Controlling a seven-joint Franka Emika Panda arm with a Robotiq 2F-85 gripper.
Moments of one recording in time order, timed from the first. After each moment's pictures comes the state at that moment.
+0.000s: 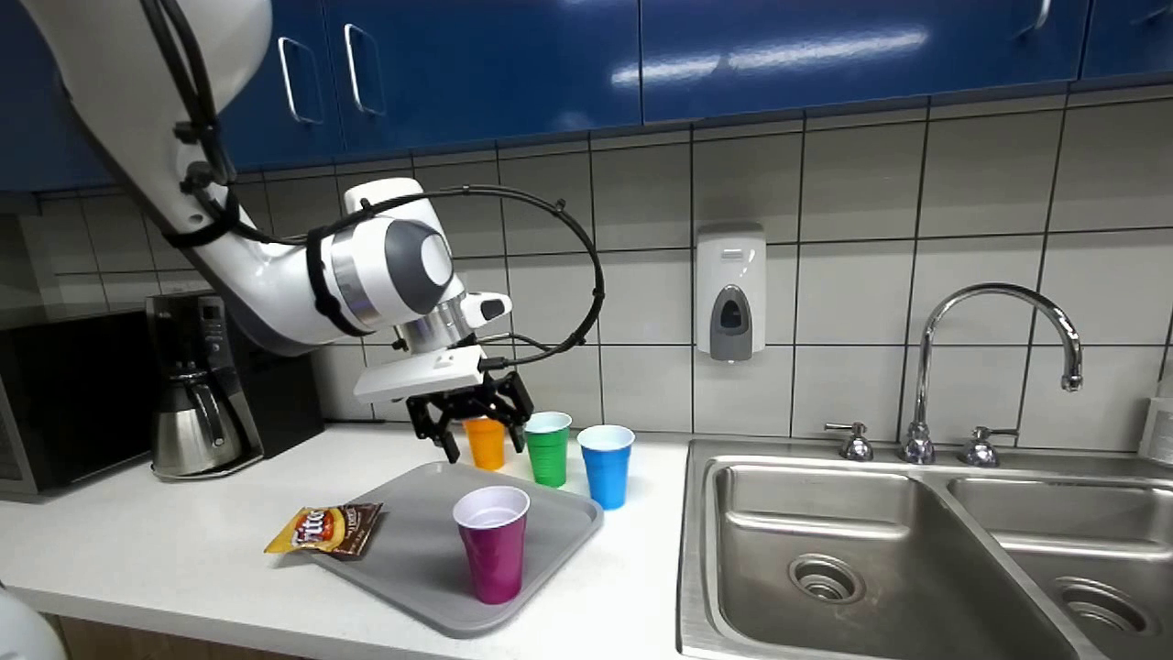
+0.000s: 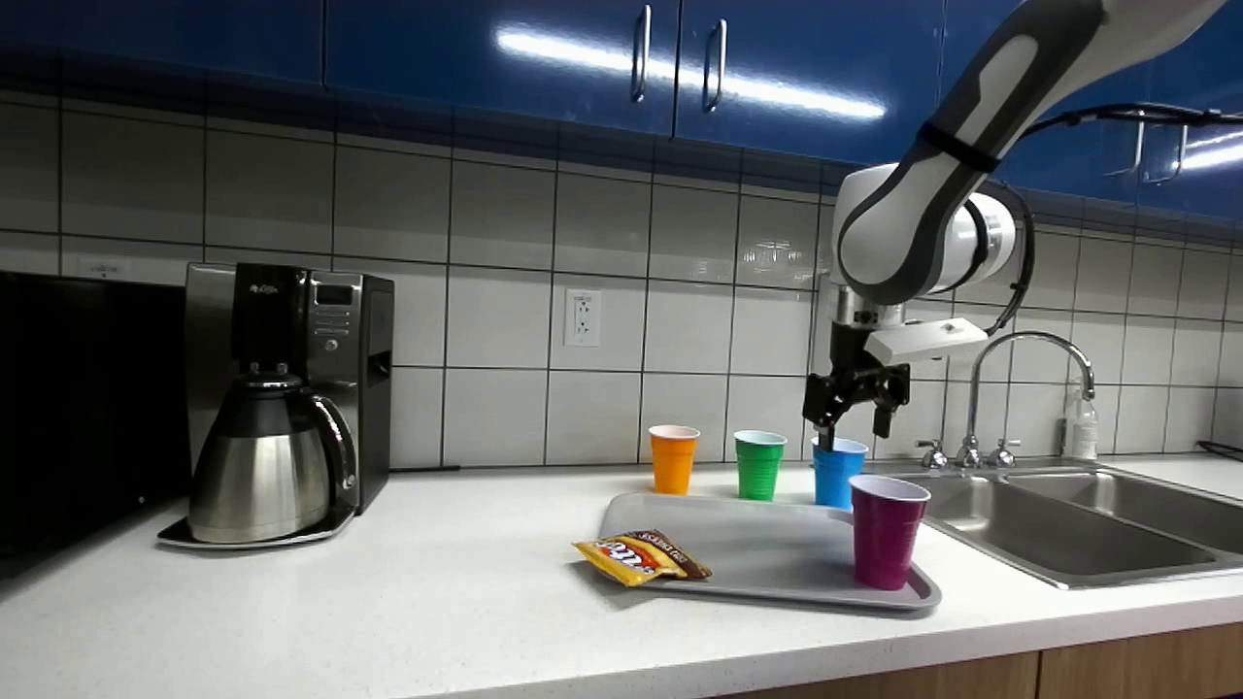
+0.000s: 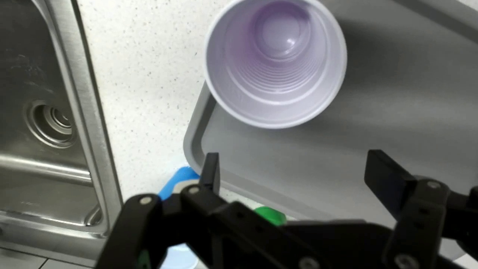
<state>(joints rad) -0.01 -0.13 -0.02 -2.55 -0.32 2.63 0.09</state>
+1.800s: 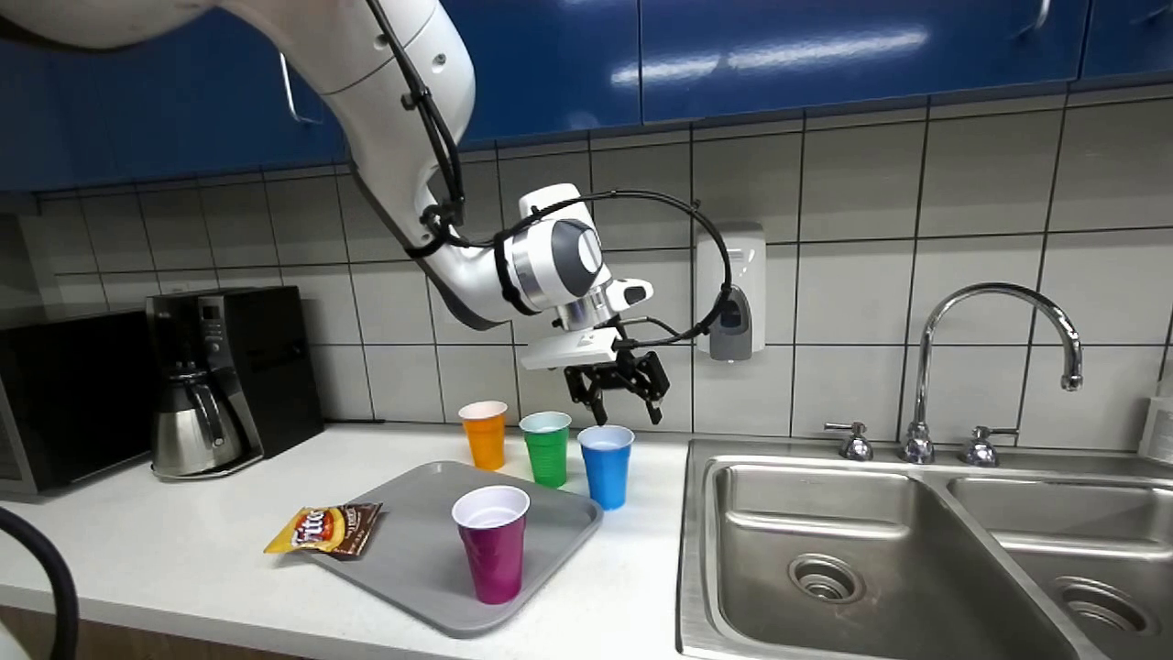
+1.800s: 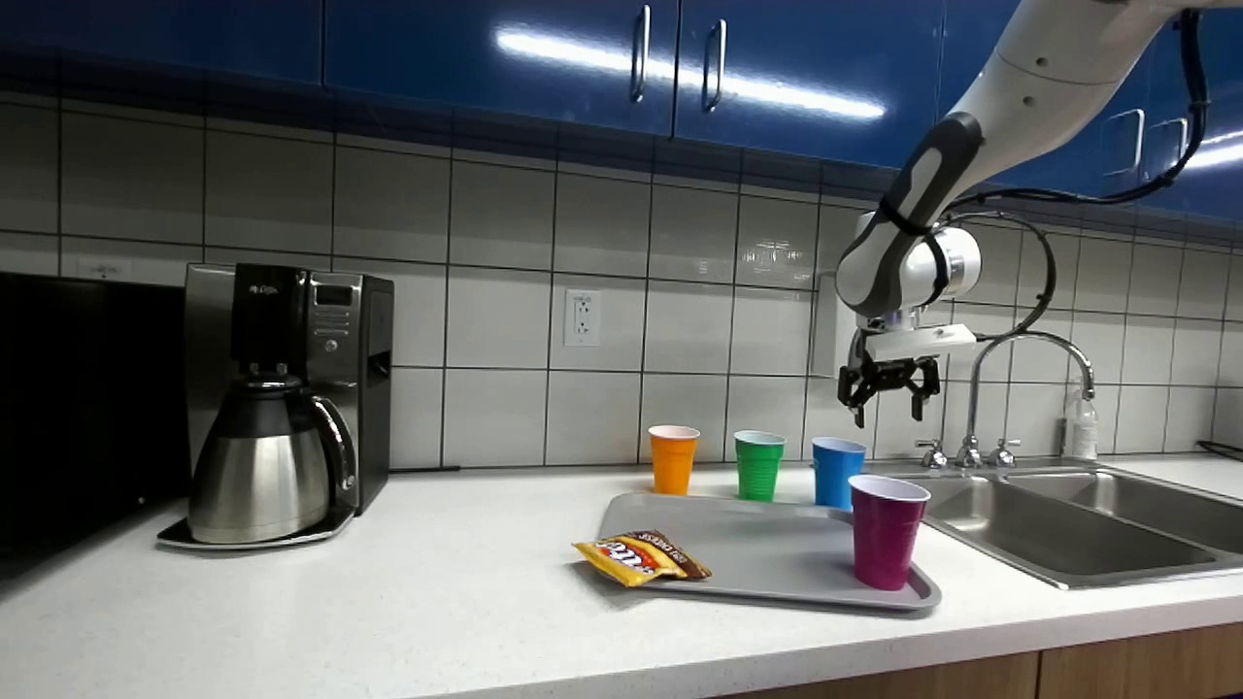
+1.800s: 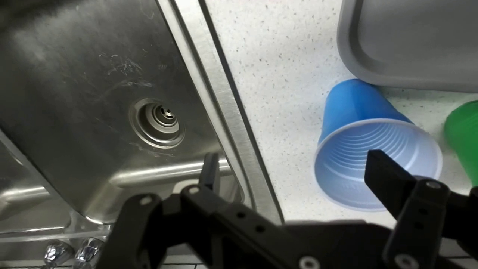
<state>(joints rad) -0.09 0.28 -0.19 -2.02 -0.28 2.53 0.20</state>
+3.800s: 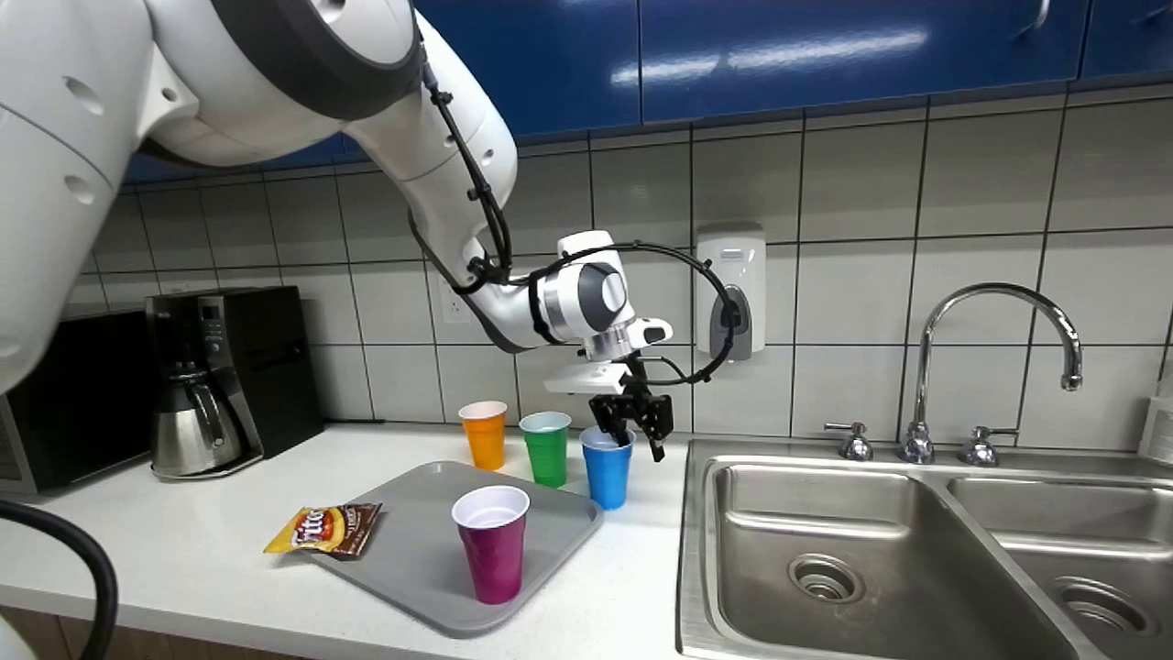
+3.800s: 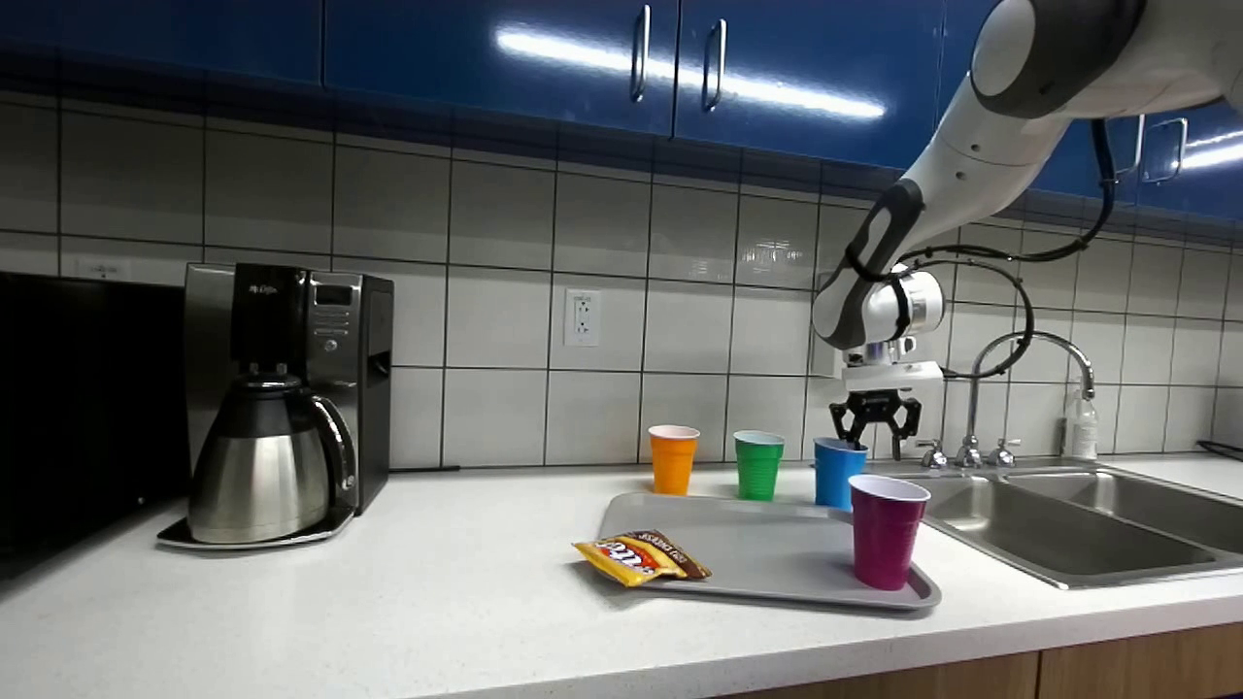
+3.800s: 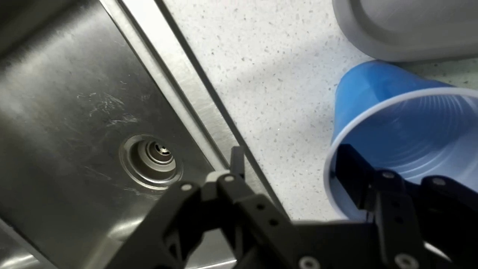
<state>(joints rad) -0.08 0.54 -0.22 -1.78 -0.14 2.43 0.27</state>
